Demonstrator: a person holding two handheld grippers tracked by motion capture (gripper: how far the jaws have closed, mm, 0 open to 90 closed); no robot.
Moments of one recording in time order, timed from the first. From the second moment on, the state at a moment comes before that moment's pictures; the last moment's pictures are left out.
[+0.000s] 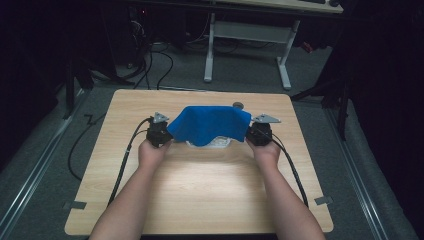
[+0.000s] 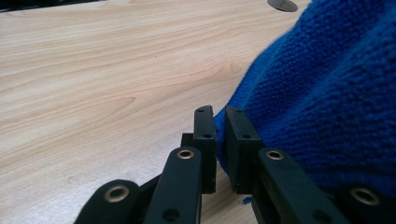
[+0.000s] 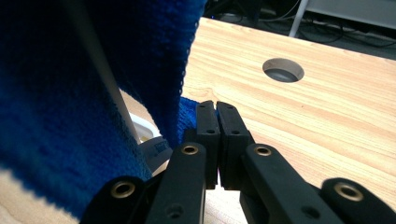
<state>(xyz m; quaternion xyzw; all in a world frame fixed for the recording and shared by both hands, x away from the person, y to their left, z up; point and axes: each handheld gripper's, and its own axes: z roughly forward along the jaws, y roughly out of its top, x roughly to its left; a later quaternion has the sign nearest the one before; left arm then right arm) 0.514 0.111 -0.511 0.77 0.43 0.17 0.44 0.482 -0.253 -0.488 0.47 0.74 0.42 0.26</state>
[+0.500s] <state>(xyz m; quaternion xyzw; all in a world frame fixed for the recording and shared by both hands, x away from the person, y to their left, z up) 0.506 0.123 -0.513 0.75 0.46 0.17 0.44 0.476 -0.260 -0.491 0.48 0.73 0.41 0.26</state>
